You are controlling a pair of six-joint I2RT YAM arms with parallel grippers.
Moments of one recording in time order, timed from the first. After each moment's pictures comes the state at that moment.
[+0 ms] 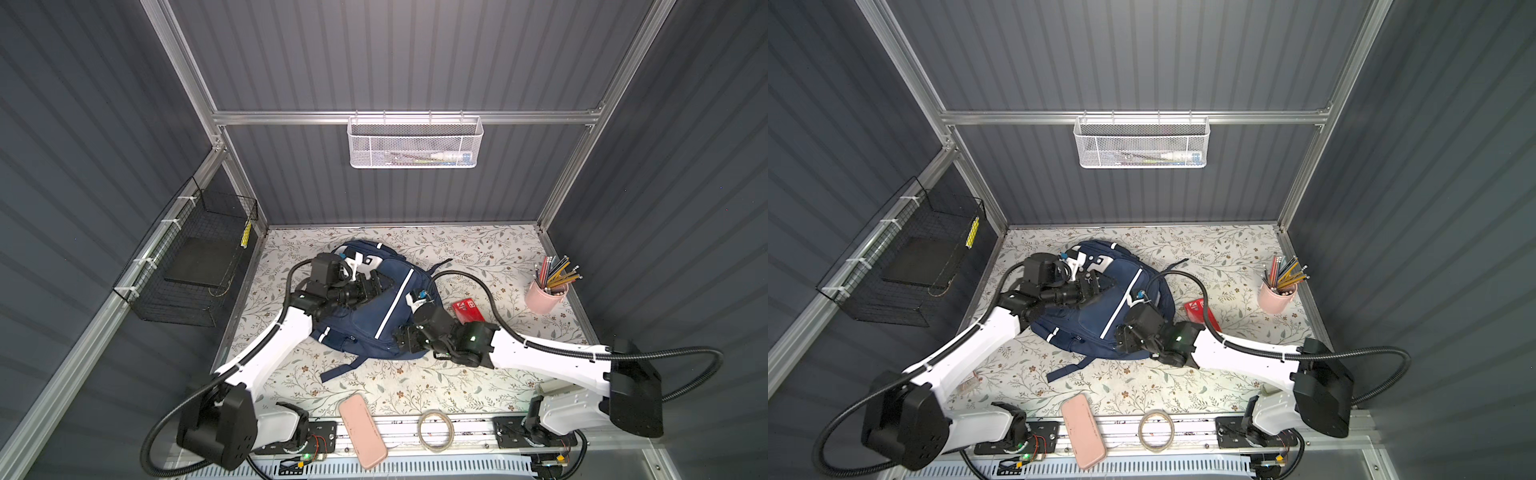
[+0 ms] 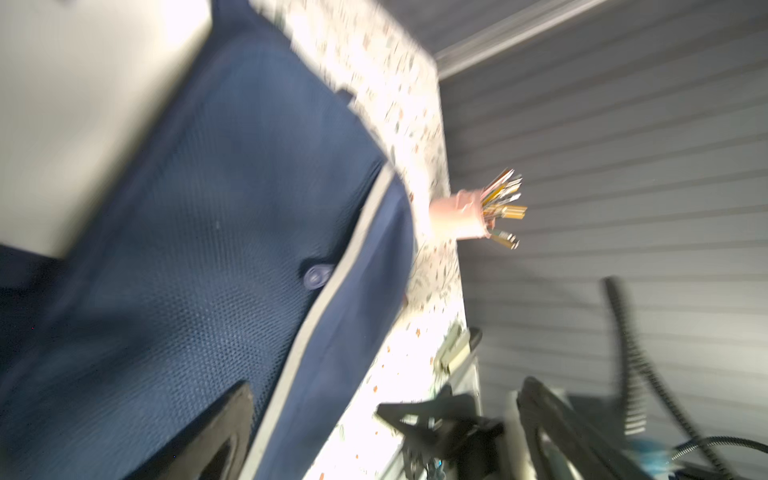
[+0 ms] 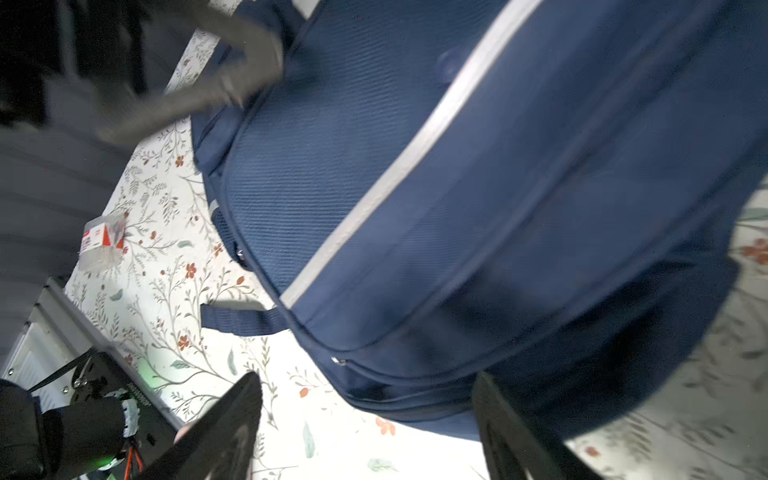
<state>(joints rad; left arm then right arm) -0.38 1.23 0.94 -0.26 0.61 -0.77 1.11 1.43 0.95 -0.27 0.21 0.67</state>
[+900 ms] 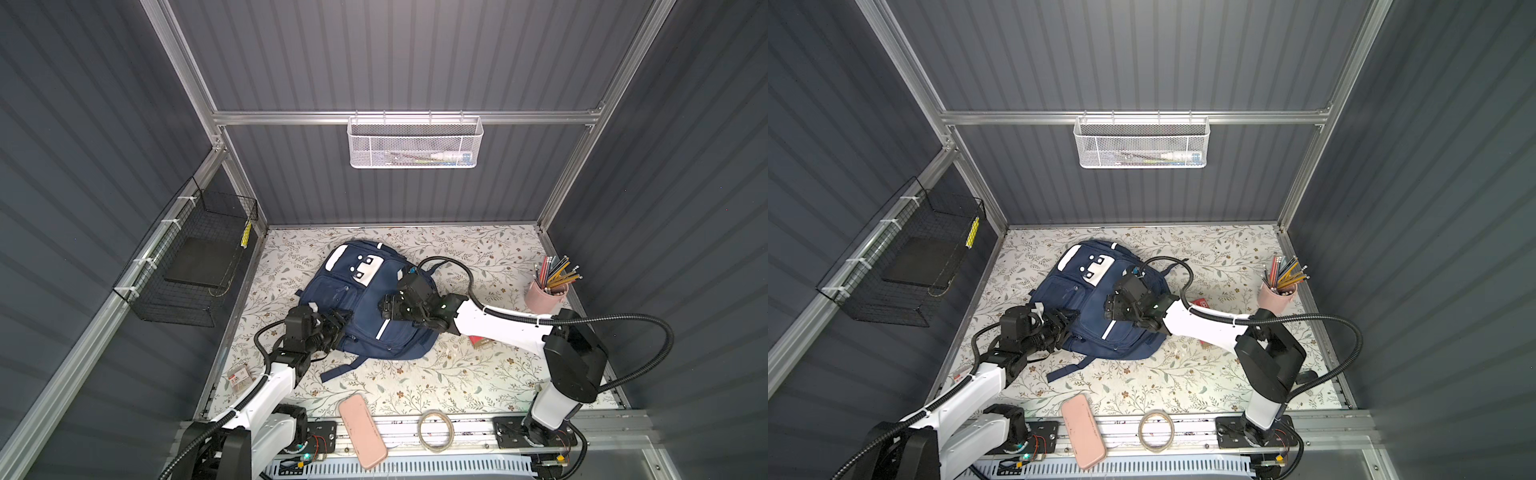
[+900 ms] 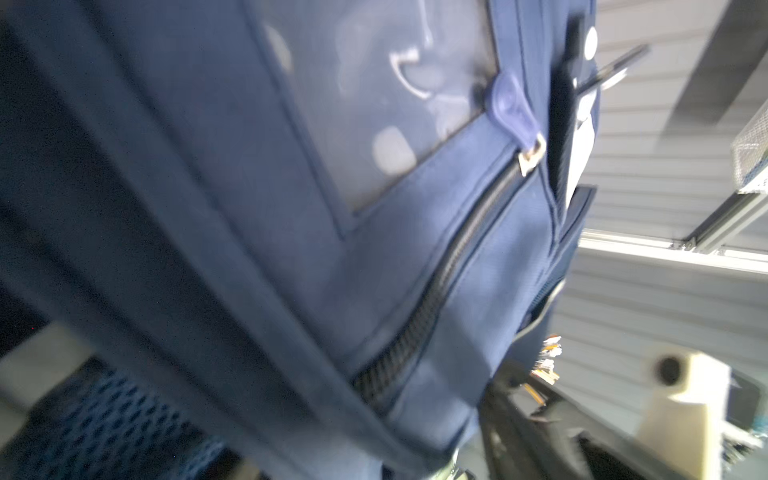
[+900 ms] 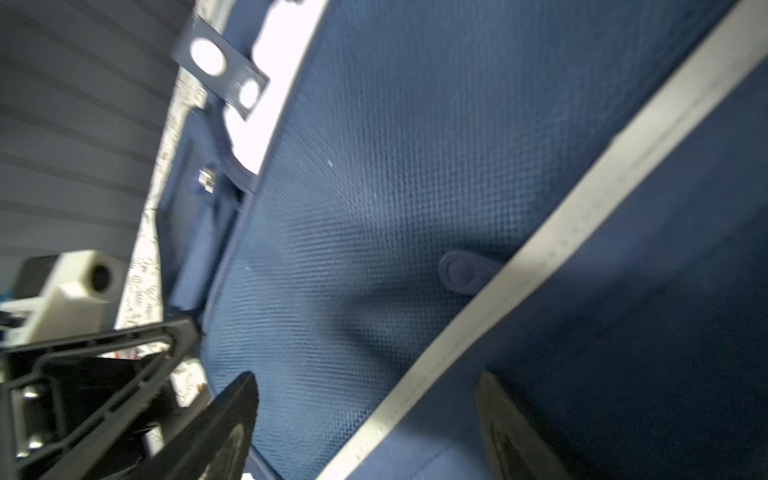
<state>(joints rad) -0.19 1.01 0.33 0.09 0.41 -1.16 0.92 1.72 1.17 -0.23 0.09 0.79</state>
